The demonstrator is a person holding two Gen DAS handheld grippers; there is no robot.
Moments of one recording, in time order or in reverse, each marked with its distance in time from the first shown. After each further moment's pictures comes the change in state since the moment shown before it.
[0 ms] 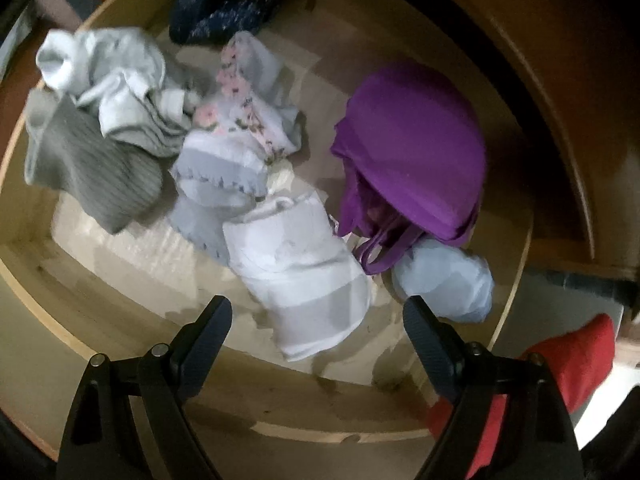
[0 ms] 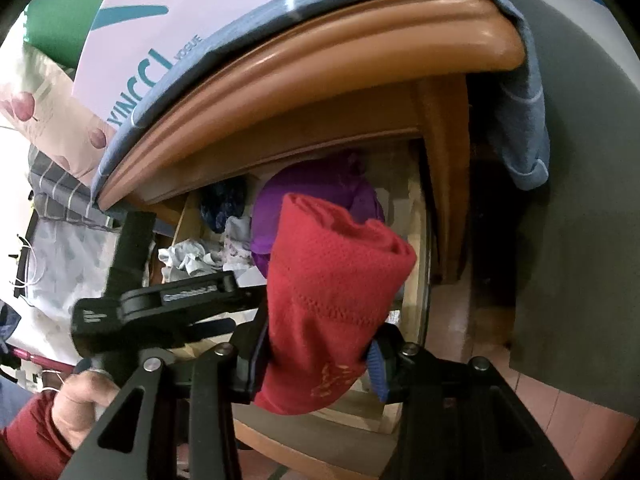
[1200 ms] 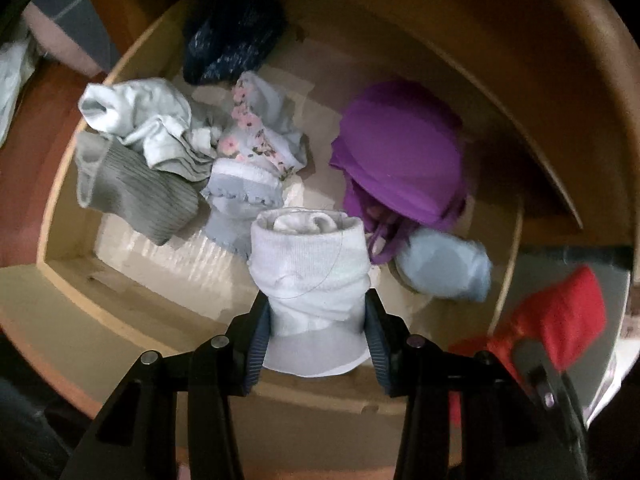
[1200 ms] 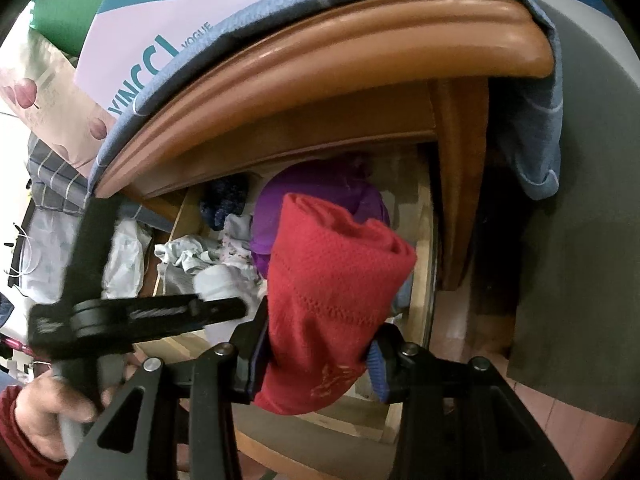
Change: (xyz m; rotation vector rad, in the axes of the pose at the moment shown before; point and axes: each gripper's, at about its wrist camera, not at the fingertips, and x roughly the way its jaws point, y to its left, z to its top) left arm -0.041 -0.009 -0.010 0.130 -0.048 0.092; right arm 0.010 0.008 -0.003 -0.045 0.000 -0.018
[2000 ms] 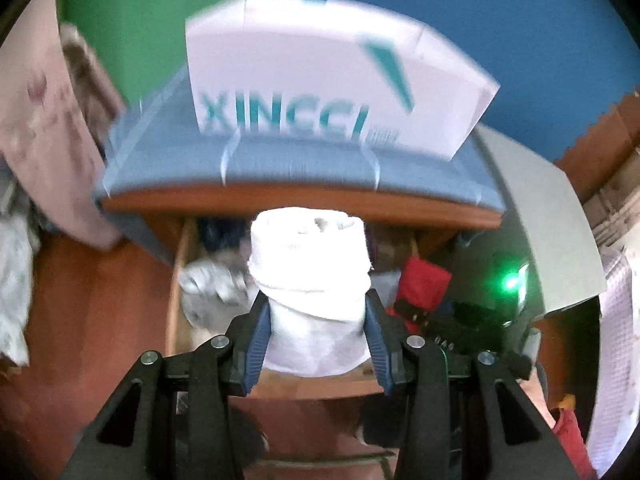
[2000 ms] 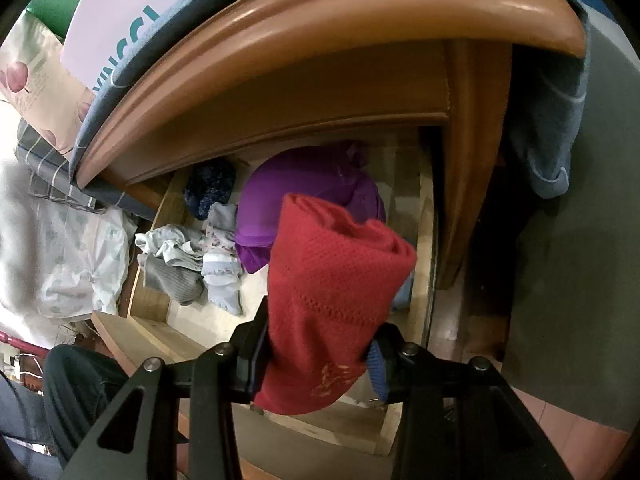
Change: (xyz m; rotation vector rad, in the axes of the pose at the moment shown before) left arm -0.195 -0.027 -0.041 0.425 -0.398 -0.018; right arm 0.023 0.003 -0.001 -0.026 0.024 -0.052
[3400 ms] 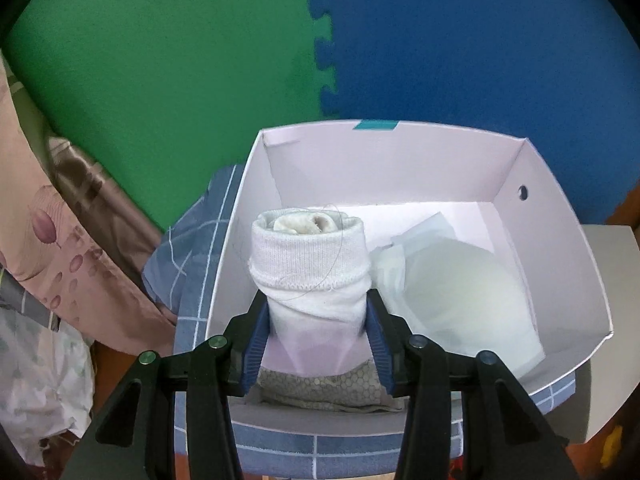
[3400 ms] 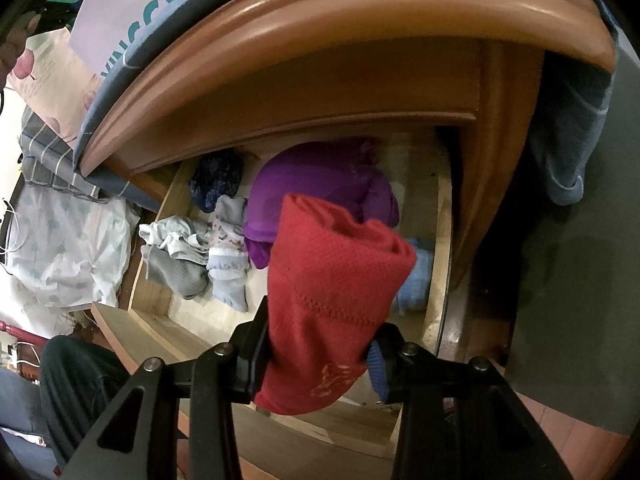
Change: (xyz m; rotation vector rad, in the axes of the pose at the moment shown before) left arm 0.063 0.029 0.222 0.087 -0.055 0.222; right arm 0.005 0.010 -0.003 -0.038 0.011 0.002
